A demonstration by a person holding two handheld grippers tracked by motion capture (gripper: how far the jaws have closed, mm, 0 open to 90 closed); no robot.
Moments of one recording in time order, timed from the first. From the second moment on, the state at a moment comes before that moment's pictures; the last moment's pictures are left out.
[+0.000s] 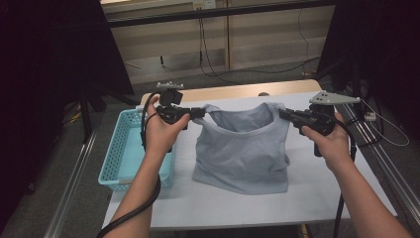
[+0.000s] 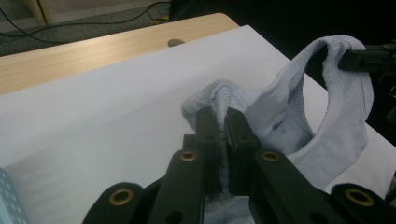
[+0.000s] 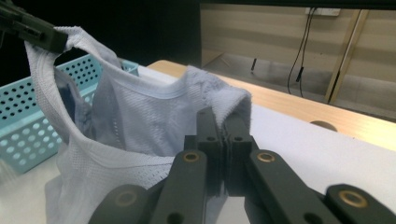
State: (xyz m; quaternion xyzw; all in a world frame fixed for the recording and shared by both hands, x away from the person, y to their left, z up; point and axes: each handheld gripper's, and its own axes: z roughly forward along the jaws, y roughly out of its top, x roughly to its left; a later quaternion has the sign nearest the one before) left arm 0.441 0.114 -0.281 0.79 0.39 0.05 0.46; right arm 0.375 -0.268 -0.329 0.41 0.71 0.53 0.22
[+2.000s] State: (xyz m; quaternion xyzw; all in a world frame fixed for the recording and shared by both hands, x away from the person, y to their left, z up) left arm 0.400 0.091 -0.398 0.82 0.37 0.05 0.43; right arm 0.346 -0.270 -0.437 0.47 0.73 0.44 0.24
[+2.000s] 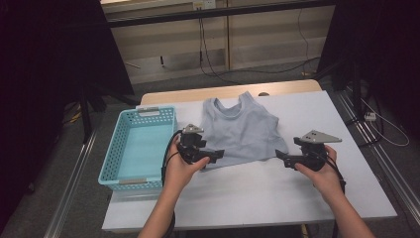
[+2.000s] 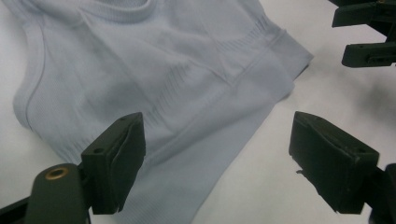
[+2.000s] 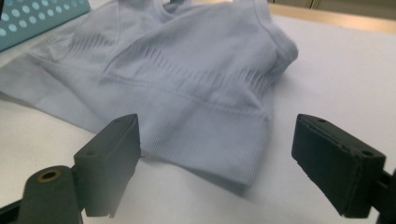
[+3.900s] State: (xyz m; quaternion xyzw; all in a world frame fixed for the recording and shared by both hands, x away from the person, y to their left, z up) left arm 0.389 0.105 -0.419 0.82 0.38 0.06 0.42; right arm 0.358 -0.274 -0.446 0.46 0.75 0.41 0.23
